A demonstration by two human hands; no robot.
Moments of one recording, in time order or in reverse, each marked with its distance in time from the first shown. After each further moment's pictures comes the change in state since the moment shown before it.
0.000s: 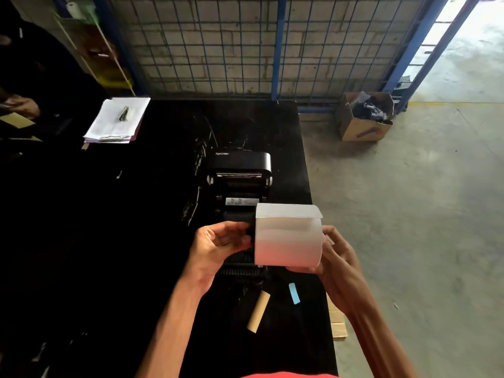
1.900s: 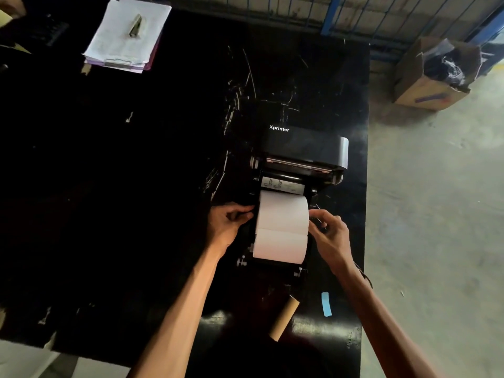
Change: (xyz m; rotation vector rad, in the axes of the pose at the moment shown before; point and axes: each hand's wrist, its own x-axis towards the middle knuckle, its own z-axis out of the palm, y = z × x) left_hand 0.138 -0.136 -0.122 0.287 0.385 -0.114; right_hand 0.181 0.141 -0.037 -1.076 0.149 0.087
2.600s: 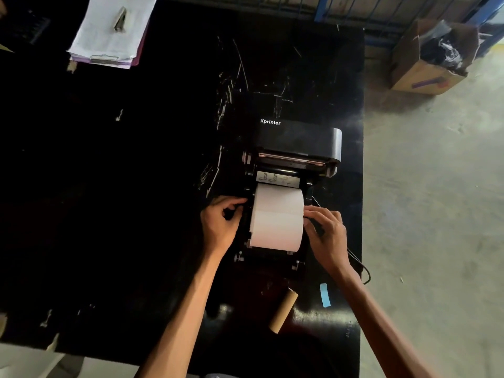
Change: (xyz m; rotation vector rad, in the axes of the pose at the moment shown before) left_hand -0.016 0.015 0.002 0.443 0.135 0.264; right_hand -0.019 -0.001 0.003 -0.238 0.132 -0.242
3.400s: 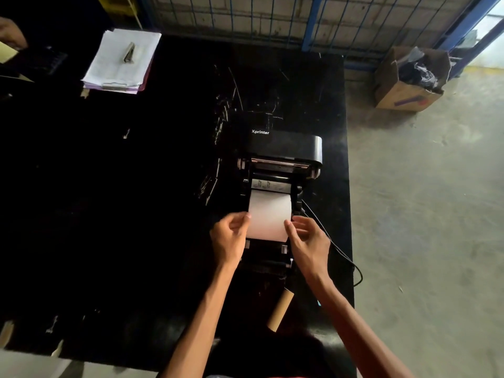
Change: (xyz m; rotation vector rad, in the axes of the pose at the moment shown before) left_hand -0.039 0.029 0.012 -0.208 0.061 -0.291; right_hand -0.032 -0.057 0.001 0.345 0.097 0.351
